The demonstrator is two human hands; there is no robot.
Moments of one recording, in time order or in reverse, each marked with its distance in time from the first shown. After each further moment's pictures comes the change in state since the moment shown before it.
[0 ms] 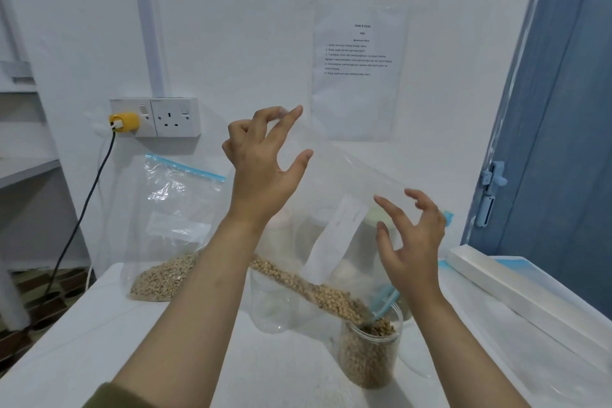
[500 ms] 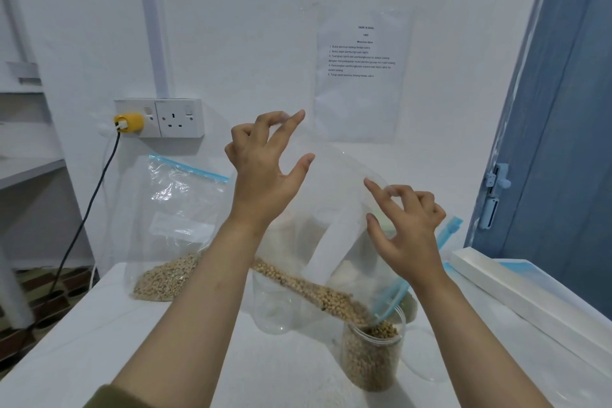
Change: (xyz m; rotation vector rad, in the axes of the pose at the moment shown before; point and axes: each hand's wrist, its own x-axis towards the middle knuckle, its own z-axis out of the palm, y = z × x) left_hand -0.002 -0.004 0.000 0.010 -0.012 0.005; right_hand 0.026 -0.005 -0.001 -0.147 -0.107 -0.159
